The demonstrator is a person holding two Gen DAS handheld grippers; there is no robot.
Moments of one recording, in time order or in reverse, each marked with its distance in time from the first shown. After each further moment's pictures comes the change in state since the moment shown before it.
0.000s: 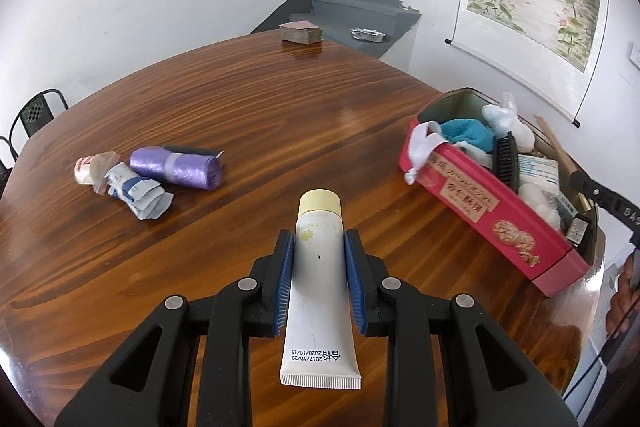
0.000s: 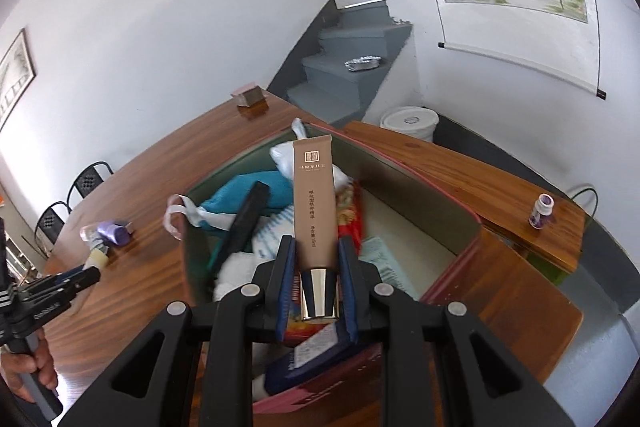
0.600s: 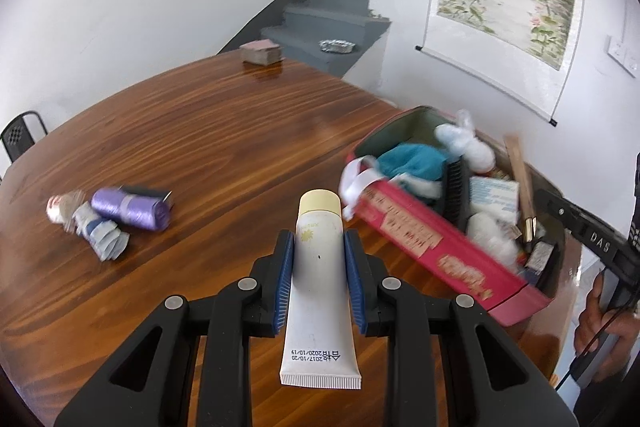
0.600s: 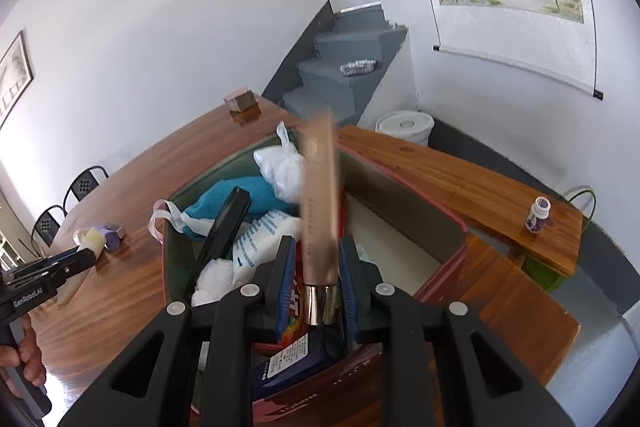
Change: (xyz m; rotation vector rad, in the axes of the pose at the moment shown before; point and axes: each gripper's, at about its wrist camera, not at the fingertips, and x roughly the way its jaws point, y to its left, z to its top) left arm -0.004 -0.048 0.028 0.055 -0.043 -0.075; right arm -0.002 -0.011 0.002 -0.002 -0.044 0.005
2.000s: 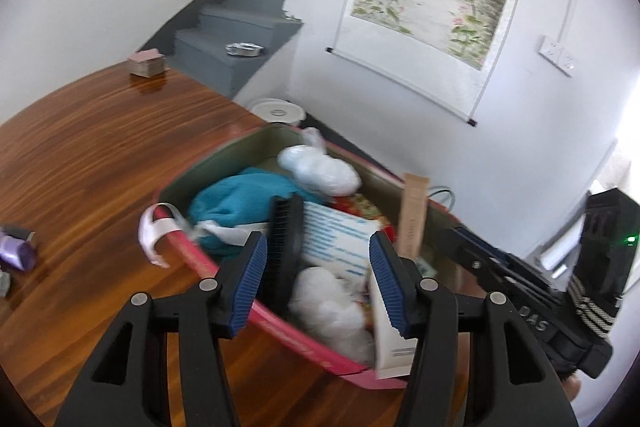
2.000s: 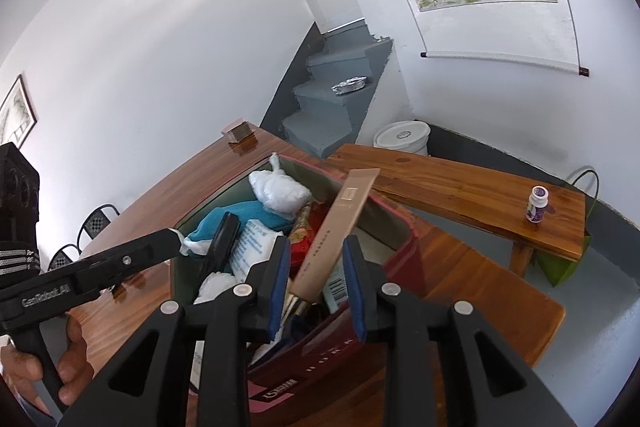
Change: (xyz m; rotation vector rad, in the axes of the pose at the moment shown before) left arm 0.025 -0.094 0.027 0.030 0.000 -0.279; right arm -0.012 -0.021 -0.002 0.103 -0.066 0.042
